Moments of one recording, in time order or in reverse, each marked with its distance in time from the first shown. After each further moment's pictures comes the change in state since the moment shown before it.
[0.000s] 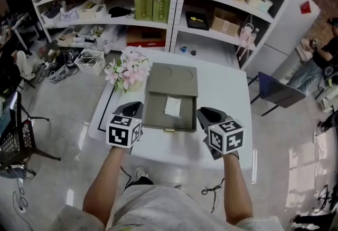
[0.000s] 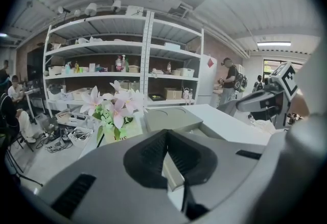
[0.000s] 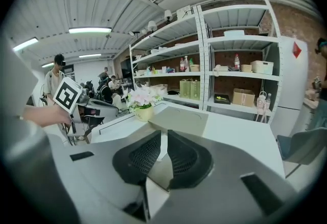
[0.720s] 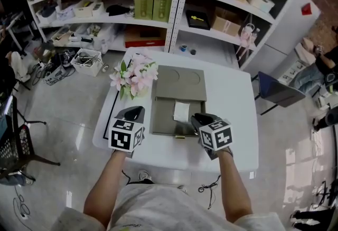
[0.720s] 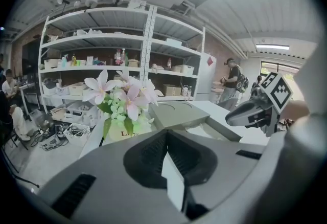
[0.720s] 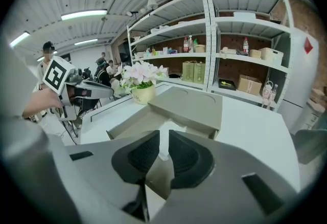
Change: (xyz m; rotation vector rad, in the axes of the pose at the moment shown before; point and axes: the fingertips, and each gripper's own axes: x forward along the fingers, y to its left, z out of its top) left arm 0.020 0.049 -0.022 -0.014 0.032 -0.055; right arm 0.087 0.019 -0.041 -0.010 0.186 -0.003
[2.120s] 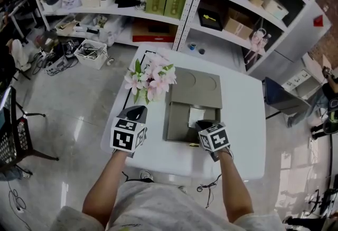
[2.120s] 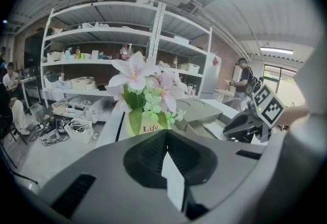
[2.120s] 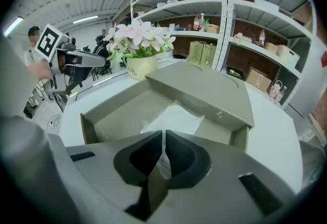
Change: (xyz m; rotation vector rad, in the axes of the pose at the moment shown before) left arm 0.012 0.065 -0.017 -0.042 0.018 0.000; right arm 0.080 0.009 -0.030 -0.098 0.217 -0.015
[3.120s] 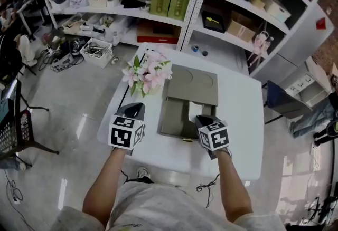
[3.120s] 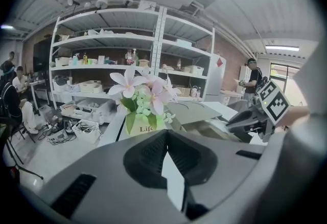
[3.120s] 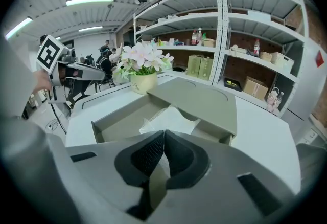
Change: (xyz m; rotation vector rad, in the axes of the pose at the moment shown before) left arm -0.021 -0.026 0.005 -0.011 -0.026 0.084; right arm -0.034 -0.009 0.012 -0.007 -0.135 -0.001
